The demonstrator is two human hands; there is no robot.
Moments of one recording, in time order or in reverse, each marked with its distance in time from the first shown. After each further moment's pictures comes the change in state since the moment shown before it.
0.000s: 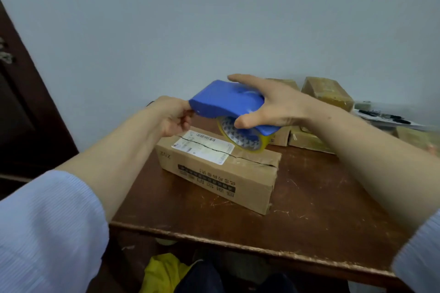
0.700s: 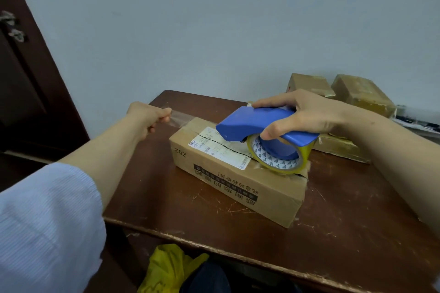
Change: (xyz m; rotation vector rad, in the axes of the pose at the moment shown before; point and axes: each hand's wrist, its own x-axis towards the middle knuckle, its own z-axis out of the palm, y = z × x) left_hand 0.086 -0.048 -0.105 0.166 0.335 0.041; right_hand 0.032 0.020 0.016 0.095 -0.224 0.130
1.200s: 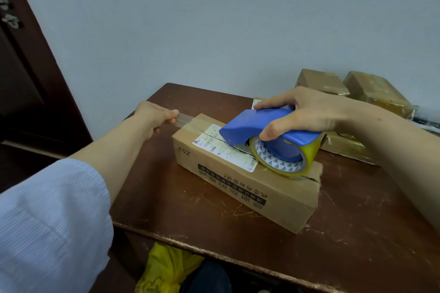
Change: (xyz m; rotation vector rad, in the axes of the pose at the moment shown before) left_hand 0.011 -0.010 0.012 0.107 -0.012 0.004; right_hand 0.021 -0.010 0.005 -0.102 -0.064 0.039
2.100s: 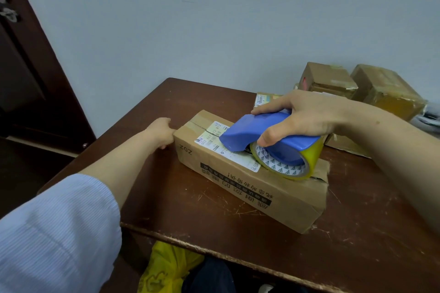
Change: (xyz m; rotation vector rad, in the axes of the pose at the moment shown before) left_hand -0.017 -0.026 0.019 0.391 -0.147 -0.012; right_hand 0.004 -0.006 0.010 -0.056 -0.043 0.026
